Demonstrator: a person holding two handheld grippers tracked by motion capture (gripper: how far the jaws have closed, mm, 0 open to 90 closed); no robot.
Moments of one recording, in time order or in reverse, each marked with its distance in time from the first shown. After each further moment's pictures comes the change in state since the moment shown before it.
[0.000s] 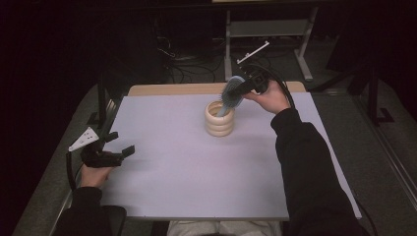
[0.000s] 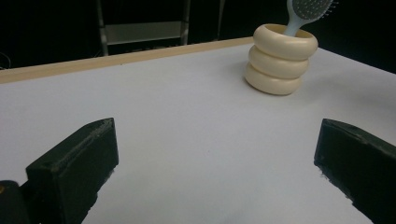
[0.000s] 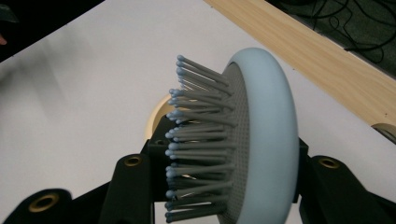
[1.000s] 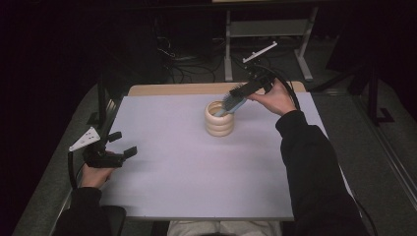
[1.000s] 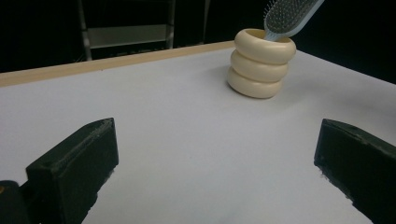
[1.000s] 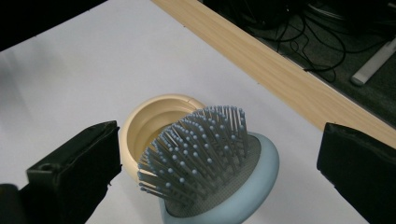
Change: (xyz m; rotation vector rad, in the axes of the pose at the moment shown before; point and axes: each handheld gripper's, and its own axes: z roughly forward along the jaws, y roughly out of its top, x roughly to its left) left arm -0.006 0.003 0.002 -0.015 -0.063 0.002; right arm 0.002 -0.009 -0.015 -0.090 -0.120 -0.033
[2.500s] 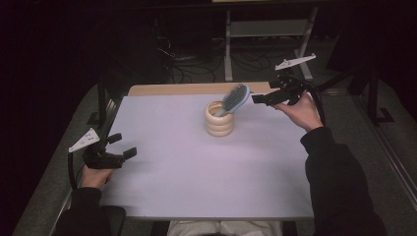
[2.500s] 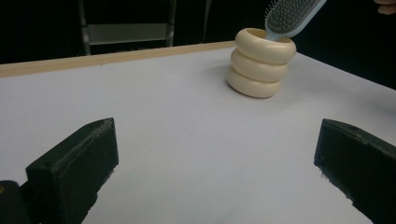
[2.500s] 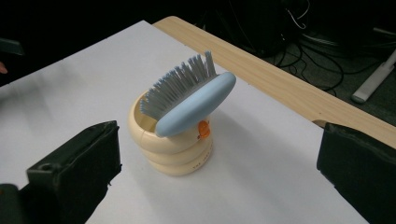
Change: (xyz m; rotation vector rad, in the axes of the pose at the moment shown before) left arm 0.001 -0.004 -0.001 -0.002 -0.001 -0.030; right arm -0.019 -0.060 -0.051 -0.165 0.037 0.048
